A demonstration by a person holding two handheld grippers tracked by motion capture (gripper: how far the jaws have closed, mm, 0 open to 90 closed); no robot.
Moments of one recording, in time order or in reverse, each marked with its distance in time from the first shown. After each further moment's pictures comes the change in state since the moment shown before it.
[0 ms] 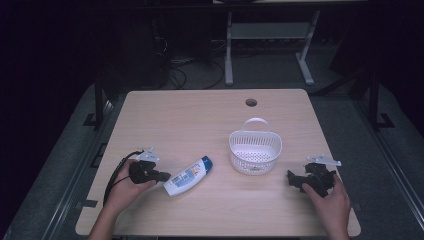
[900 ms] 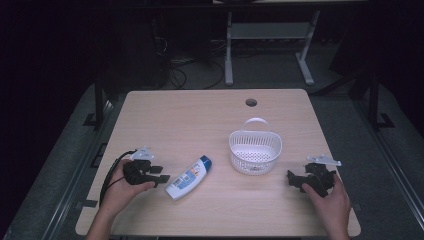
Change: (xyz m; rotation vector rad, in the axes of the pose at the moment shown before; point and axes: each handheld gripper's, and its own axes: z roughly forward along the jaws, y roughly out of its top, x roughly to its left) left arm -0.002 0.001 -0.017 -0.057 0.074 -0.077; right arm 0.000 0.000 0.000 0.000 0.000 0.000
